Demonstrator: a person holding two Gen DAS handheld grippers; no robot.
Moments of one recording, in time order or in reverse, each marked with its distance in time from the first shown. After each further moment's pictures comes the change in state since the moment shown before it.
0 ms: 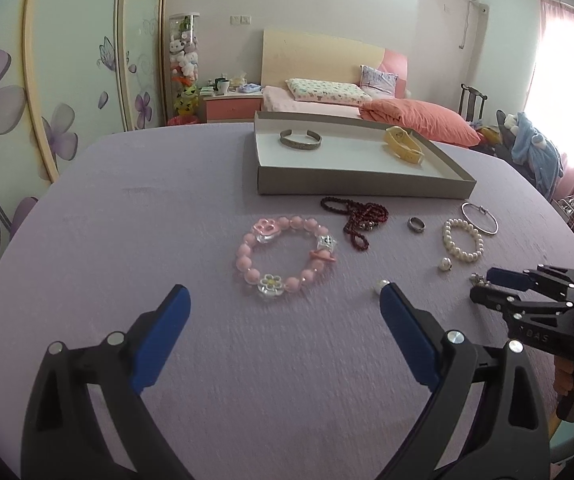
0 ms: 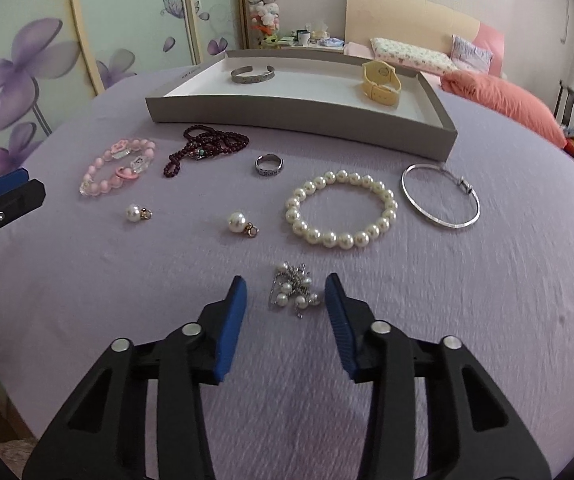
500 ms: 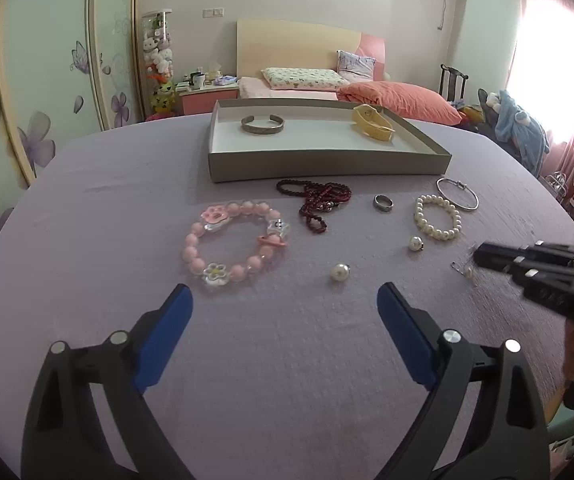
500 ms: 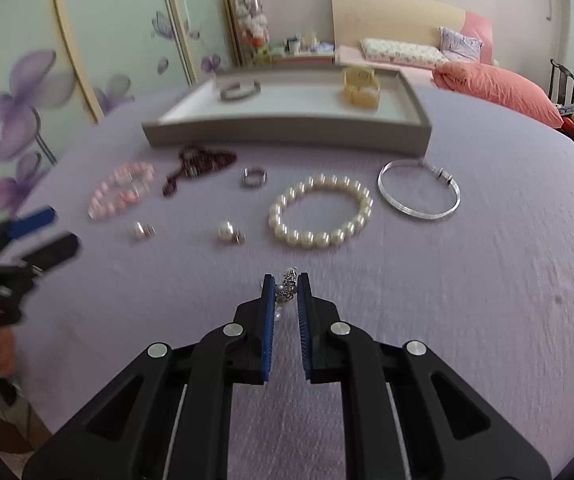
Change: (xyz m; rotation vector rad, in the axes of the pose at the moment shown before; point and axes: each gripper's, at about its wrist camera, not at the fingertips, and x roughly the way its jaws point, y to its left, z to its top) left arm 0.016 -0.036 -0.006 0.071 0.041 -0.044; right arm -0.023 -0.022 -0.001 0.106 -0.054 0.060
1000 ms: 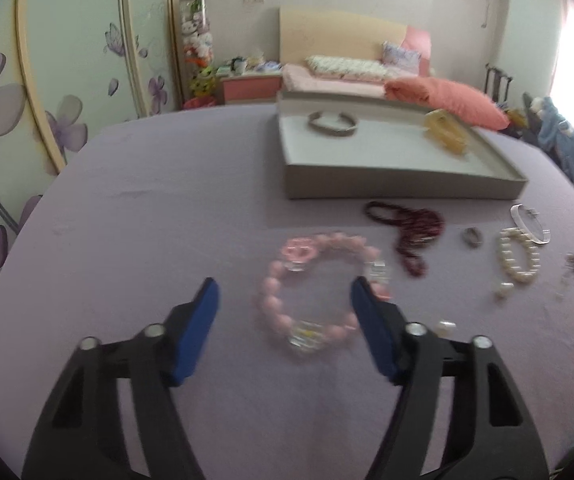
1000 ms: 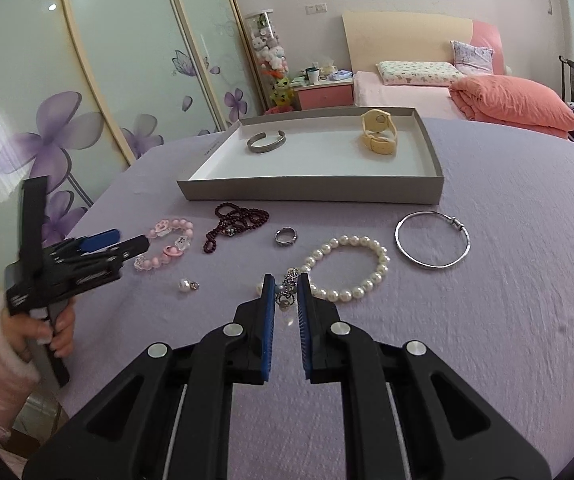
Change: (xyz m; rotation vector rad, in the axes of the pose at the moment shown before) left arm 0.047 0.056 0.034 -0.073 0.072 0.143; right arm -0.017 0.001 0.026 0.031 -0.081 0.116
